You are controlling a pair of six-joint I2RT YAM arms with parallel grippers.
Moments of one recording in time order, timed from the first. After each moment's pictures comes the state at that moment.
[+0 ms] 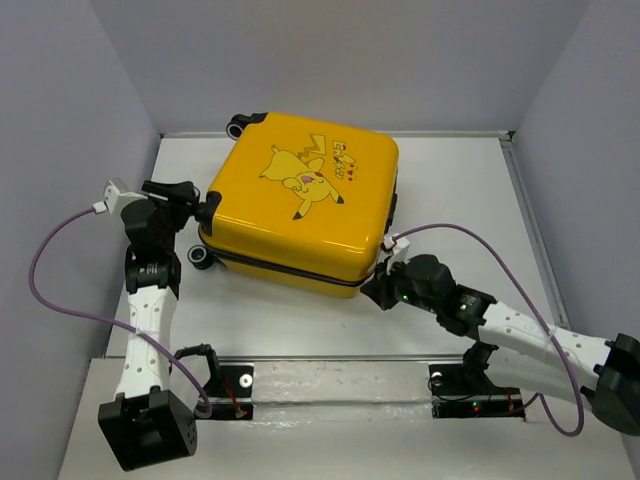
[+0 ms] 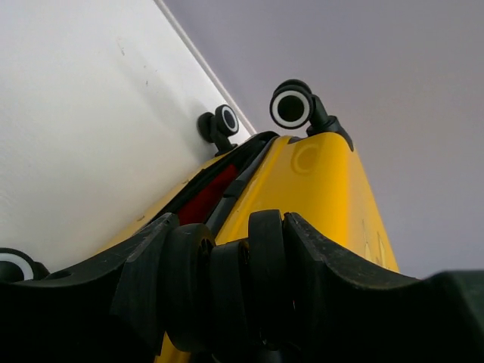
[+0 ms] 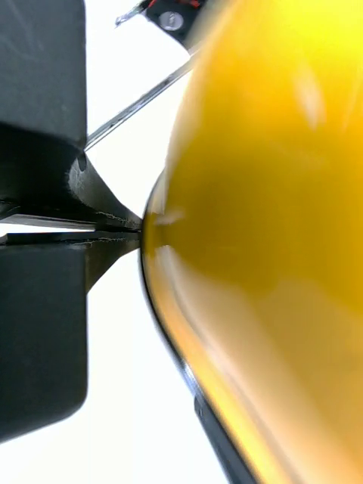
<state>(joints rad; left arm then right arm) 0.19 0.89 0.72 -0.01 0.00 -0.93 0.89 0.96 0.49 0.02 -0.05 0.36</state>
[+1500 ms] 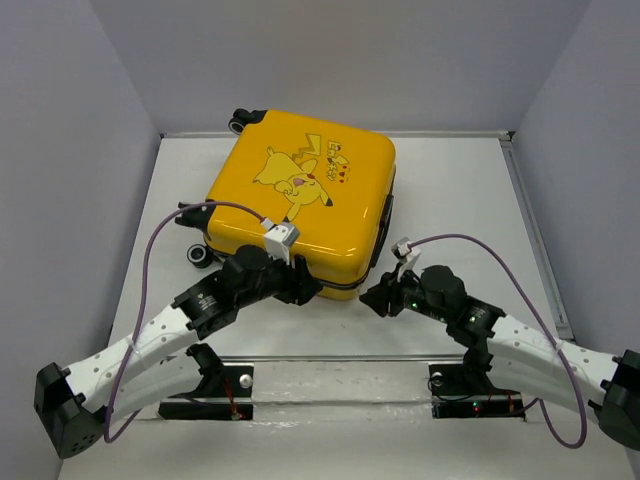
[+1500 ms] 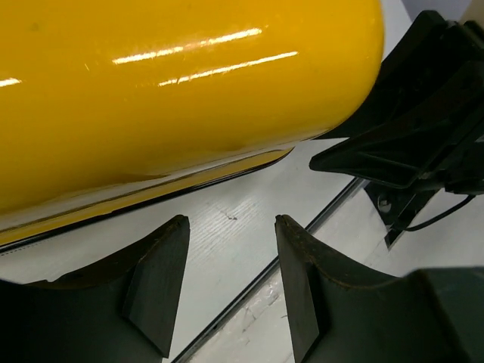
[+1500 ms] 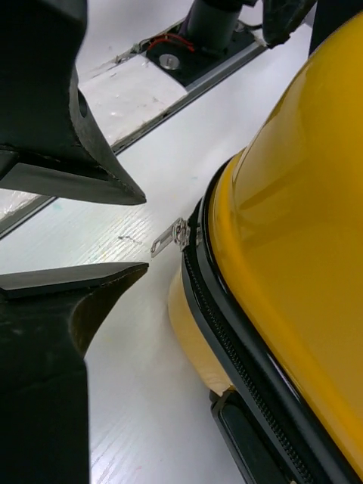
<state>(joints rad) -0.84 0.76 0.64 -0.28 0.07 -0.52 0.87 0.77 0.35 0.10 -0.11 0.45</state>
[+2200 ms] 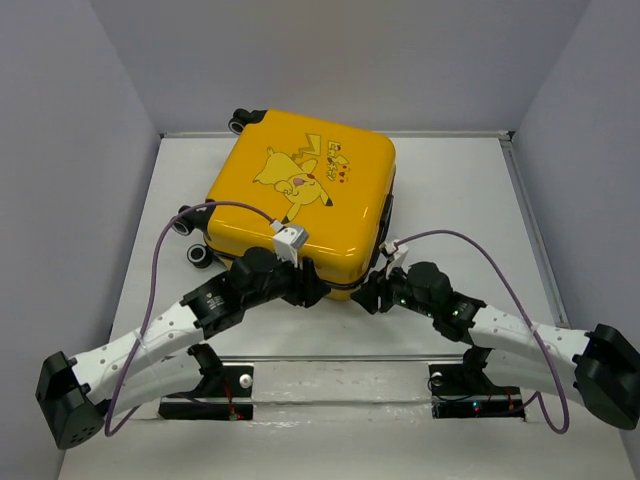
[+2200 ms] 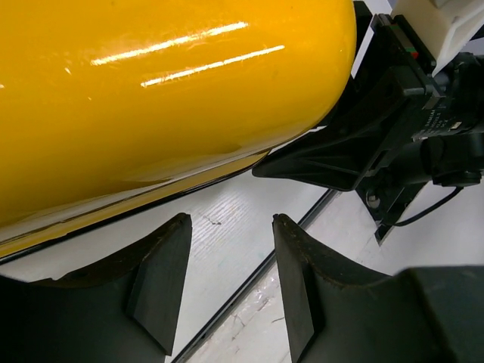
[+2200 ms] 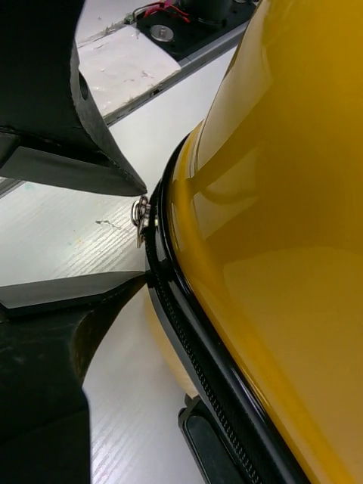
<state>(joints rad) -0.90 0.84 0.62 -0.20 0.08 -0.53 0.87 0.98 0.36 0.27 -0.10 0.40</state>
